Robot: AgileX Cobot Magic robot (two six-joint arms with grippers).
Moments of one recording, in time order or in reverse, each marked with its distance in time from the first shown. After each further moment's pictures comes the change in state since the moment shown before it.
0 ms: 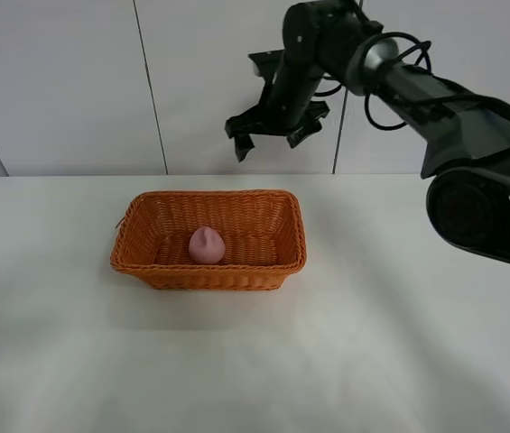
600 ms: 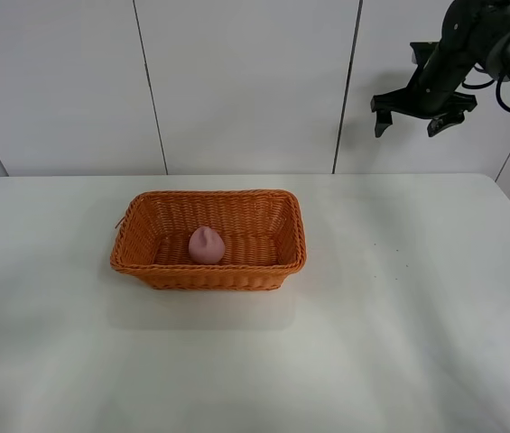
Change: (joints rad) left arm 0.000 0.000 0.000 0.000 0.000 0.000; right arm -0.412 0.001 0.000 -0.010 0.000 0.000
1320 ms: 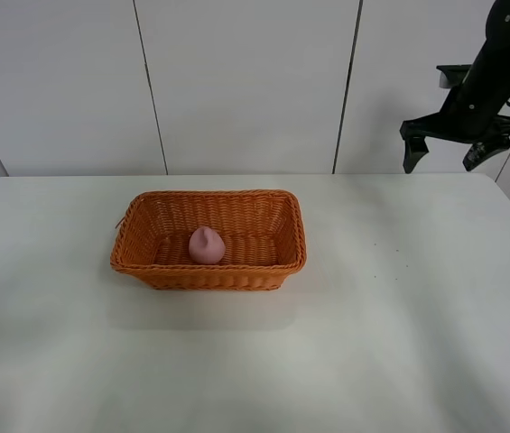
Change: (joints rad) left arm 0.000 0.000 0.000 0.000 0.000 0.000; right arm -0.015 -0.427 0.689 0.010 -0.006 -0.050
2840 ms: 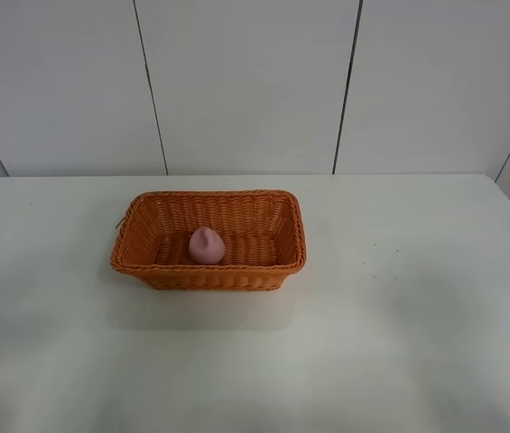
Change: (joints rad) left arm 0.000 0.000 0.000 0.000 0.000 0.000; right arm 0.000 -1.998 1.297 0.000 -0.185 -0.033
